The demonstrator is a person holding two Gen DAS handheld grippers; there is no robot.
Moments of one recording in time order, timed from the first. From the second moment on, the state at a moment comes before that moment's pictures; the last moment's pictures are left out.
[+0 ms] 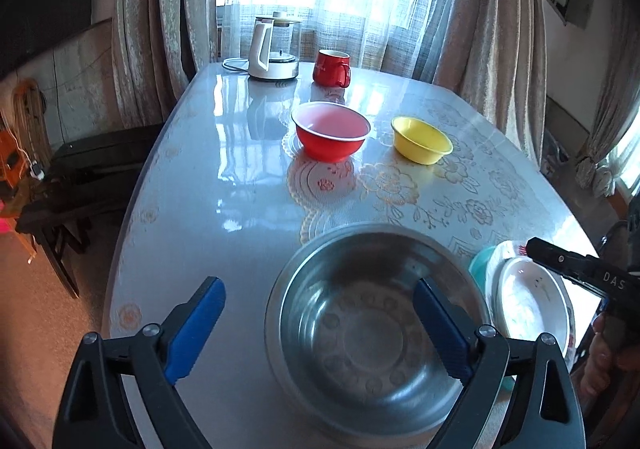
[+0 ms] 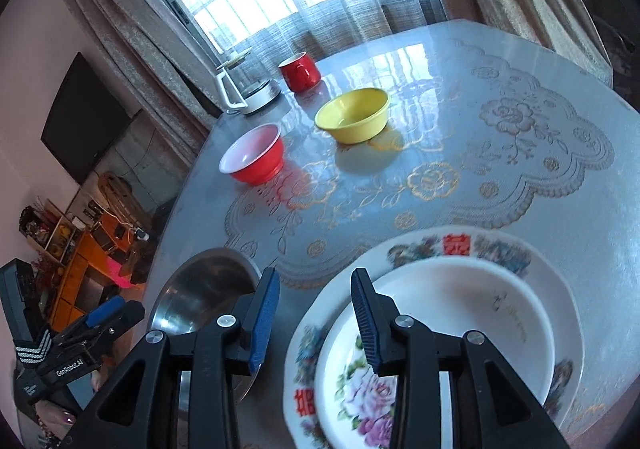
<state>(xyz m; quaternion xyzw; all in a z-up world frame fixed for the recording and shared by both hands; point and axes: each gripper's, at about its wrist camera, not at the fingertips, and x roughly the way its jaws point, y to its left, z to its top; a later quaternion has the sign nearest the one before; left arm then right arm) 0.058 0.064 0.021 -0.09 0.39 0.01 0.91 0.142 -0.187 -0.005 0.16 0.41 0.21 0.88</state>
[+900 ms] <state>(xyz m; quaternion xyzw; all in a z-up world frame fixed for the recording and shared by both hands) 0.173 0.042 0.044 -0.07 0.43 0.01 0.90 0.313 -0.203 -0.020 0.22 0.47 0.16 0.84</state>
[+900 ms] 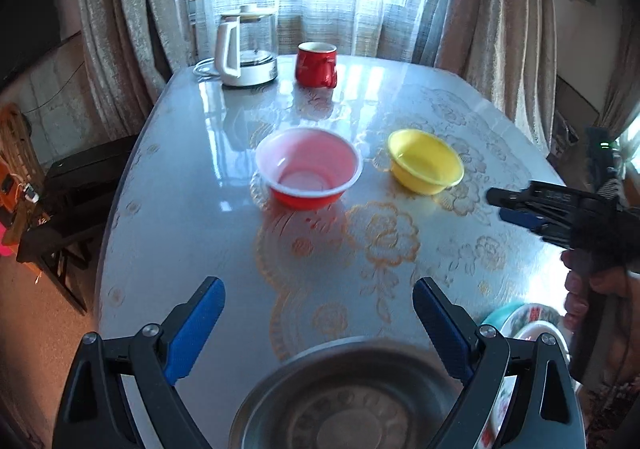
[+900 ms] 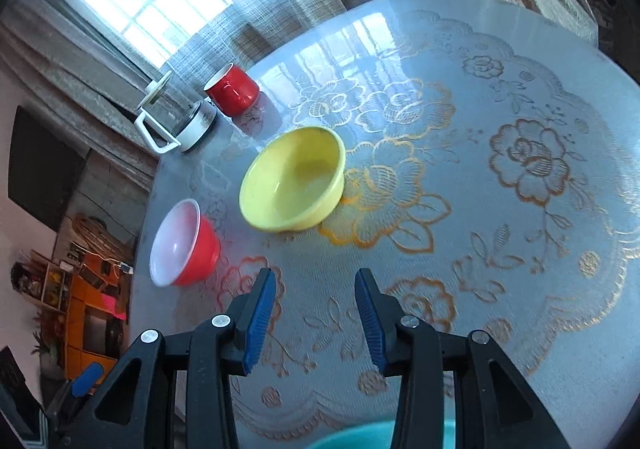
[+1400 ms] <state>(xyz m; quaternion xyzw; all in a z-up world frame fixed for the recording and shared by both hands) 0.228 0.025 0.046 -0.04 0.44 0.00 0.90 0.405 -0.187 -0.058 0.26 0.50 0.11 0.82</state>
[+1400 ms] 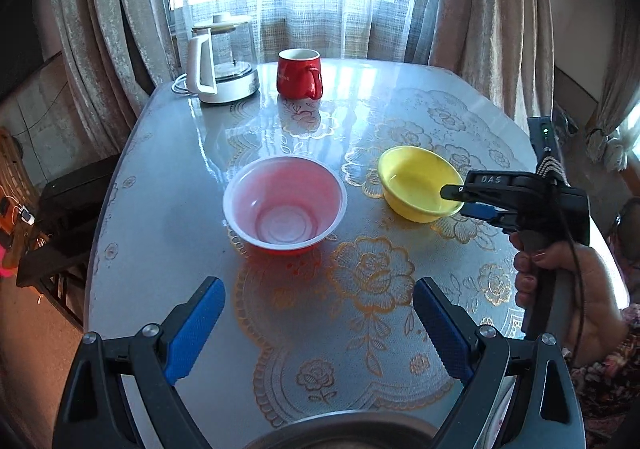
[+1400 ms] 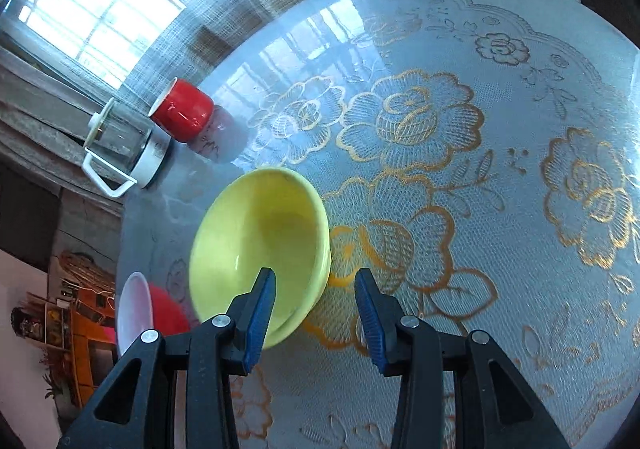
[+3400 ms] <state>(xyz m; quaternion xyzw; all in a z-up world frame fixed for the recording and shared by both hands) 0.320 -0.082 -0.025 0.03 0.53 -0.08 0.84 0.318 -0.221 -0.058 0.19 0.52 0.16 0.81</state>
